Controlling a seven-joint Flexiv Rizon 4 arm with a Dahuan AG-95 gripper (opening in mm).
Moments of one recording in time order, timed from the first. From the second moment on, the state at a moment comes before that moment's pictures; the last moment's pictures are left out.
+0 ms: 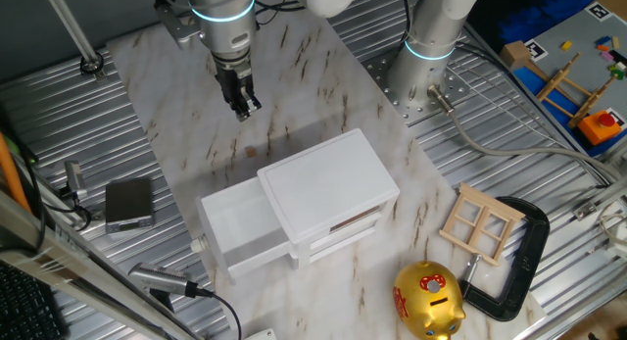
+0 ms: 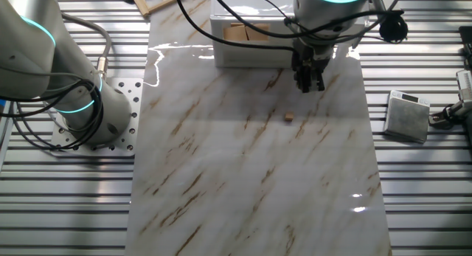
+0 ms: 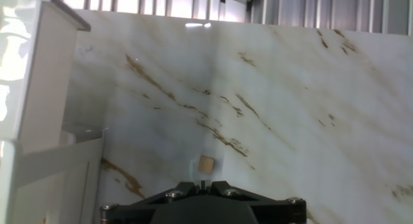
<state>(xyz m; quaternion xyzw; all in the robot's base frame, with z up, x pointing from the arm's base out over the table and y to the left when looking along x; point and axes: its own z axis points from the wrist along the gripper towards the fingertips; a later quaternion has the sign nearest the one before) 0.500 0.000 0.170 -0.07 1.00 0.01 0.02</state>
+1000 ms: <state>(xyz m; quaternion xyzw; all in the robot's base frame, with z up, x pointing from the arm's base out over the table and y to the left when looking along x) 0.500 0.000 0.170 -0.06 1.00 0.00 0.01</state>
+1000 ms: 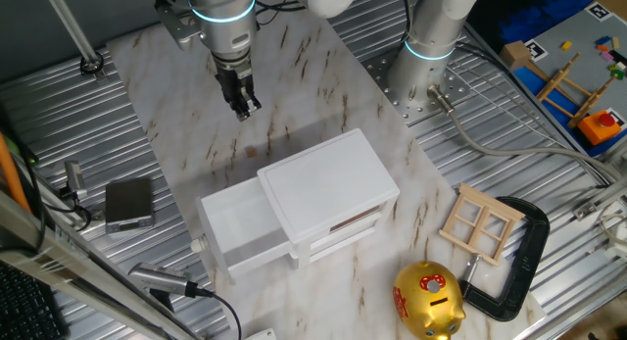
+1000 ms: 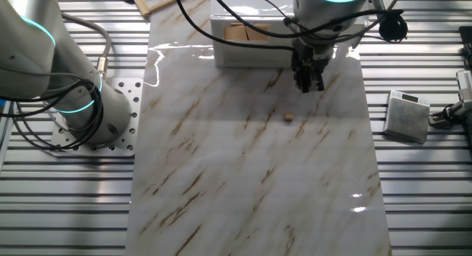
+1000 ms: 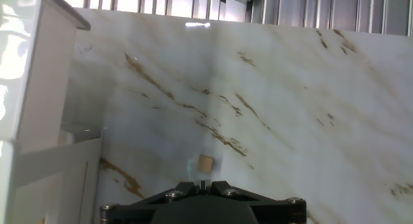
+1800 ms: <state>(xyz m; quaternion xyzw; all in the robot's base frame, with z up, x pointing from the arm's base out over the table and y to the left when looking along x) 0.500 -0.001 0.170 -0.13 0.99 0.01 0.01</state>
